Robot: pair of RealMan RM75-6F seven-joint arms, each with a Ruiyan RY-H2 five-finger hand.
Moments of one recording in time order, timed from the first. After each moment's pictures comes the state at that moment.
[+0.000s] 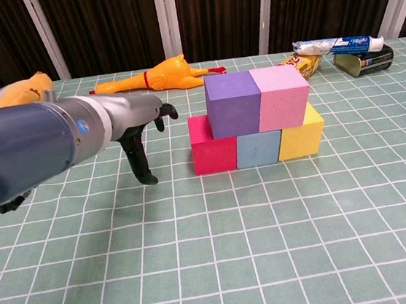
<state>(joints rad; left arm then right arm) -1.10 -1.69 -0.29 -1.85 0.27 1.39 1.09 0.21 -0.97 0.17 -1.83 -1.19 1.18 0.22</state>
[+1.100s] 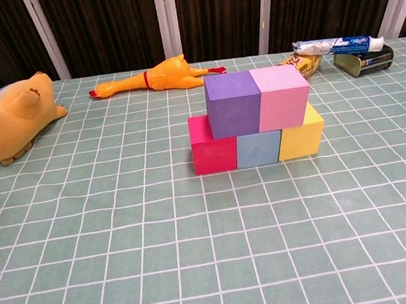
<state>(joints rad) -0.64 -1.19 -0.02 -2.20 1.04 1.62 0.65 0.22 -1.01 0.16 -1.78 -1.19 1.24 0.04</state>
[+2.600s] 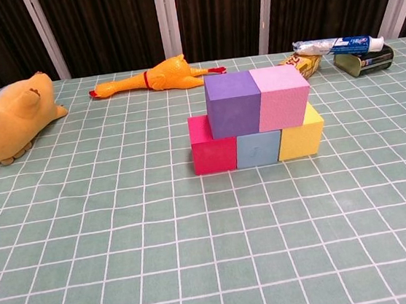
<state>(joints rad) -0.38 -1.01 -0.06 -2.16 1.26 1.56 0.33 0.23 -1.03 0.03 -1.77 -0.94 1.12 -0.31</state>
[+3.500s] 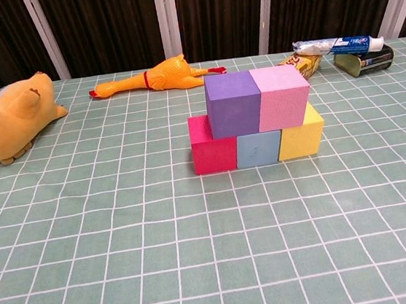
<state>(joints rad) -0.33 -0.99 -0.10 -2.18 1.29 1.51 0.32 0.29 -1.16 0.04 -1.51 -0.93 1.06 -0.36</state>
